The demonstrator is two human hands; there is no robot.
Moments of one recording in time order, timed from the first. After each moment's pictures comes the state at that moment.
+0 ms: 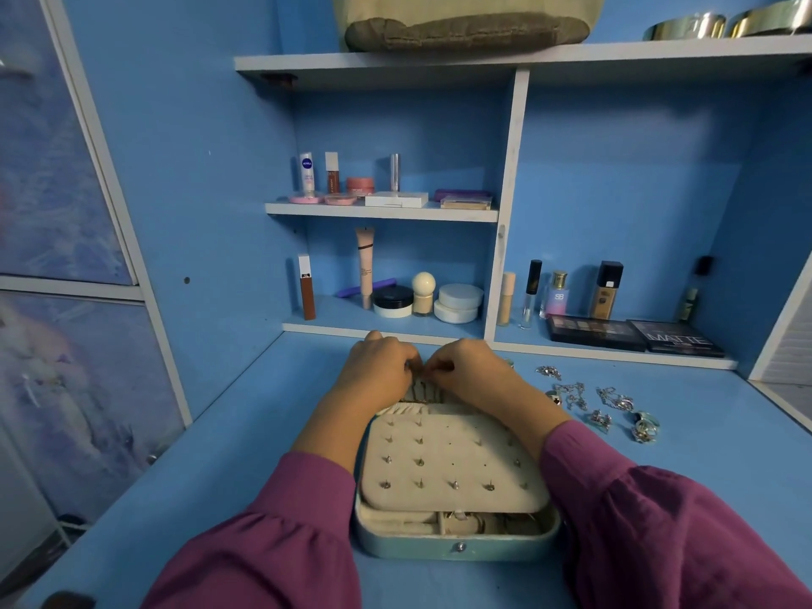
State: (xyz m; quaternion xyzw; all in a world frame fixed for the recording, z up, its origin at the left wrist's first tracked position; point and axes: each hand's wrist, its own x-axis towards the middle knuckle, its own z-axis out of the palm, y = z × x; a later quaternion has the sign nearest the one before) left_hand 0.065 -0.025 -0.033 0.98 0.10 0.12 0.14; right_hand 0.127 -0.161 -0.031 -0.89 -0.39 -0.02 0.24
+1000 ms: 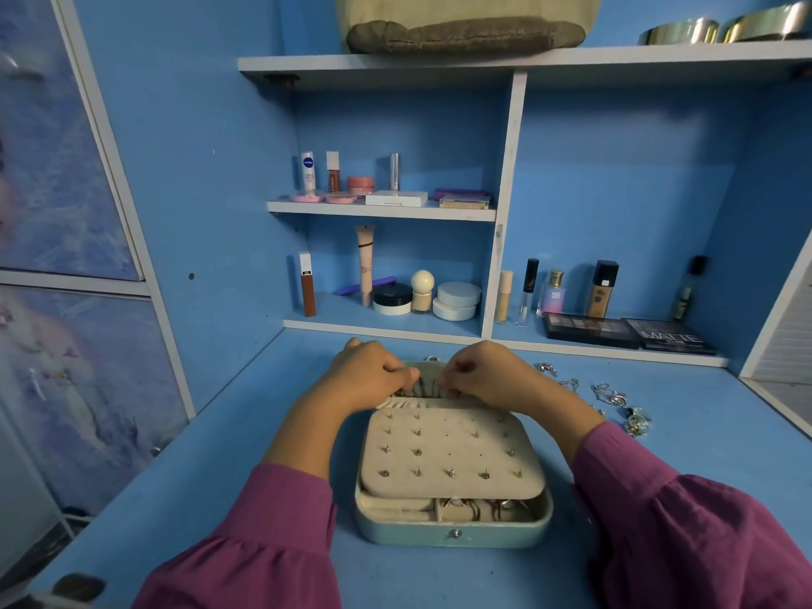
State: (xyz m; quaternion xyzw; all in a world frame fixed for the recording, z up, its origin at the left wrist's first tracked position) left_hand 0.042 -0.015 -0.033 0.95 0.10 0.08 0.27; right_hand 0.117 -0.191 -0.022 -0.89 -0.35 0.07 0.29
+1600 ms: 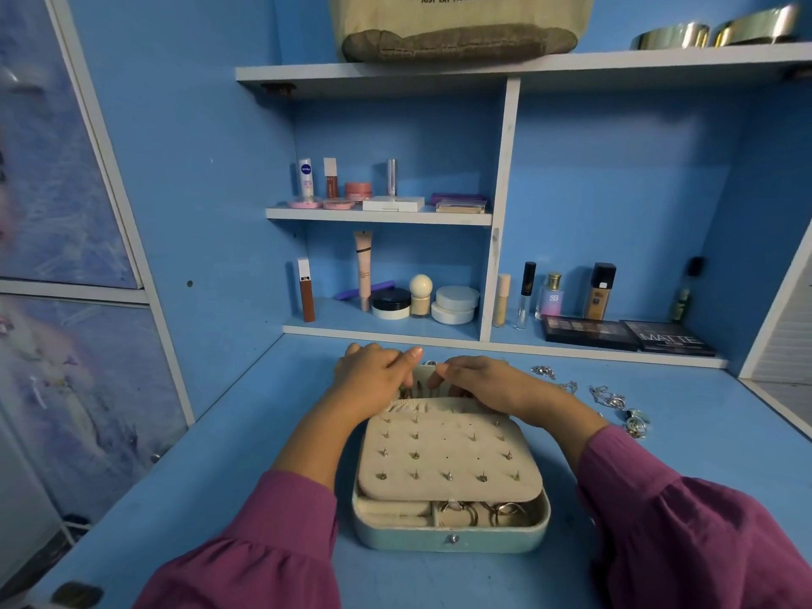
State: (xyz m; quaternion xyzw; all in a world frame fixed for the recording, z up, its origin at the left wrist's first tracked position) left_hand 0.050 -0.023 -0.042 0.95 0.12 0.14 0.26; right_hand 0.114 -0.199 -0.024 -0.85 -0.35 0.18 0.36
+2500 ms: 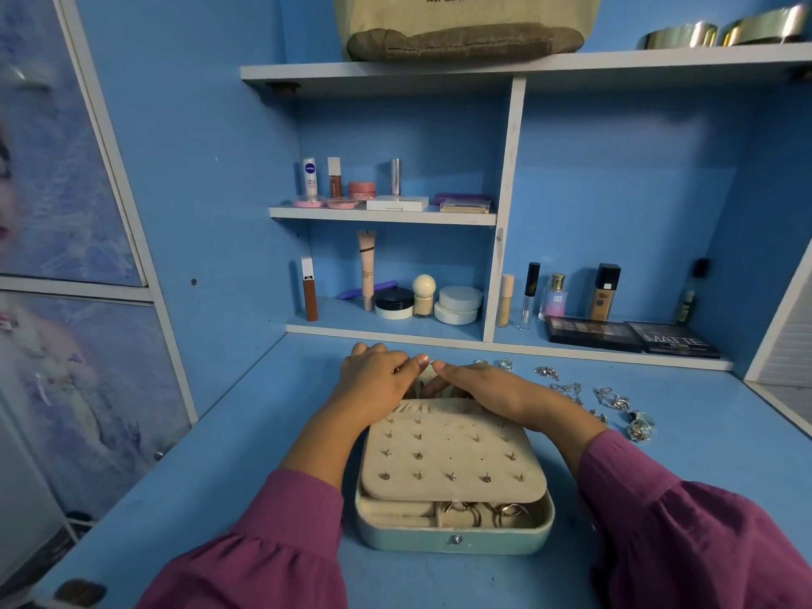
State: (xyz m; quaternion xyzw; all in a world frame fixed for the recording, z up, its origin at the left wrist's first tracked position) left_hand 0.055 -0.023 -0.048 0.97 0.11 0.14 0.18; right_hand 0.113 -0.195 -0.027 -0.84 -0.35 0.22 0.35
